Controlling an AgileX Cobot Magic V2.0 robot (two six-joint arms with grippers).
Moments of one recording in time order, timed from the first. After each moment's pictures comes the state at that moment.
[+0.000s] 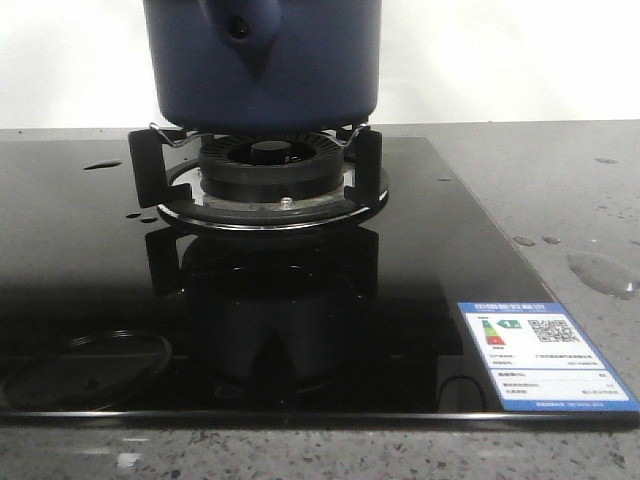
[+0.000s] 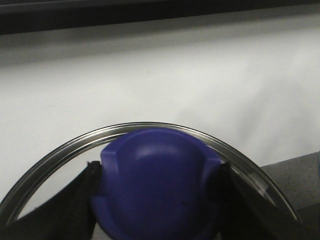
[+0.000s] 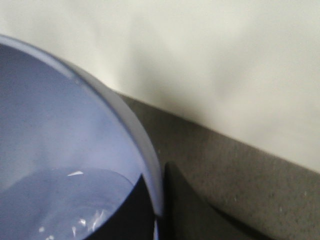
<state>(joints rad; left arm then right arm) 0.02 1.33 -1.20 -1.37 0.35 1.46 0.40 1.73 -1.67 0.30 0.42 -0.26</state>
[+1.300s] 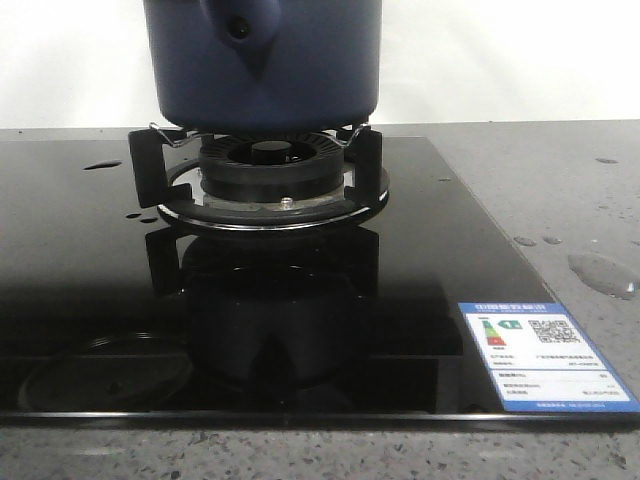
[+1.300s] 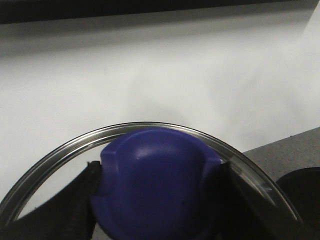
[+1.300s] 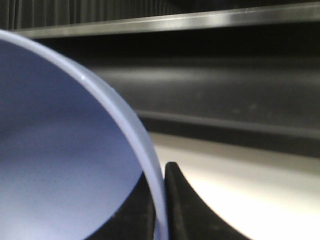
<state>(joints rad) 0.02 1.33 -1.20 -1.38 0.47 1.46 0.49 1.60 -1.20 0.11 -0.77 -0.28</state>
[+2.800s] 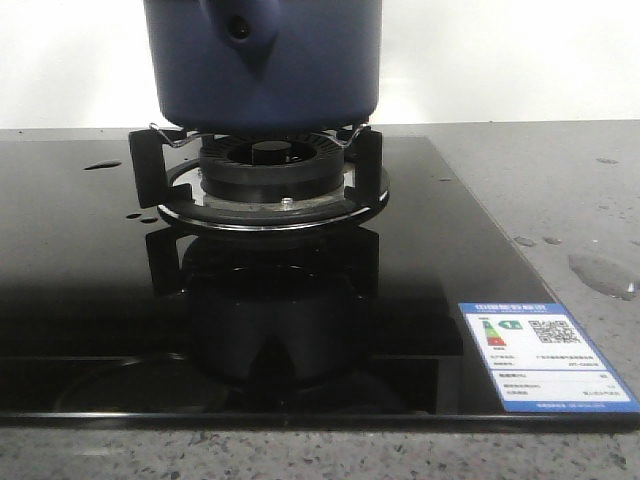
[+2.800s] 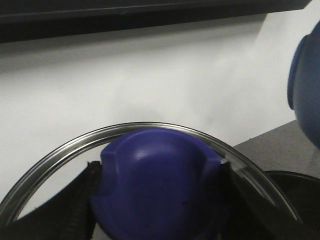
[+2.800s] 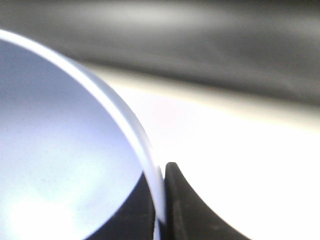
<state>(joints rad) -0.01 1.33 -1.25 -1.39 0.60 1.46 0.36 1.43 -1.34 0.15 -0.03 -0.27</state>
